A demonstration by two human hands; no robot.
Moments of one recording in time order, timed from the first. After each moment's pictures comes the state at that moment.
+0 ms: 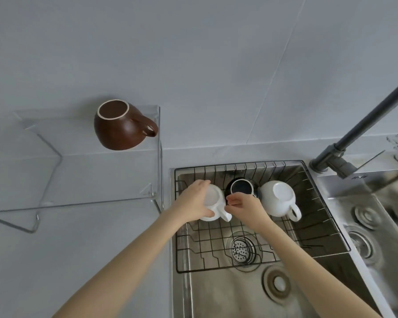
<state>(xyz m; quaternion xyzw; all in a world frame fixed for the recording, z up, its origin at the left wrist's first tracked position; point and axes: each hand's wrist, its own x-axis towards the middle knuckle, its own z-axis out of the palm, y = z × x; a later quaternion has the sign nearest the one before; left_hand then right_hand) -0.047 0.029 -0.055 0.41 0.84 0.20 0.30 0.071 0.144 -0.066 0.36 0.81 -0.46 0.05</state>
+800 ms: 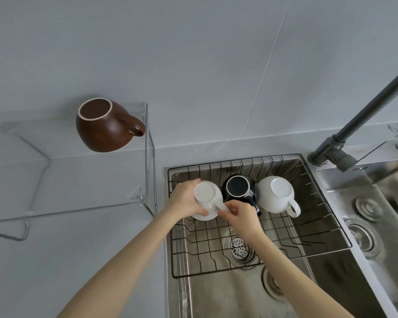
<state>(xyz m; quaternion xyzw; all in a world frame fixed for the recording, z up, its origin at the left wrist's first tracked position) -0.059 0.037 -0.077 0.33 0.86 0.24 0.30 0.083 0.131 -0.096 0.39 0.77 -0.50 -0.03</state>
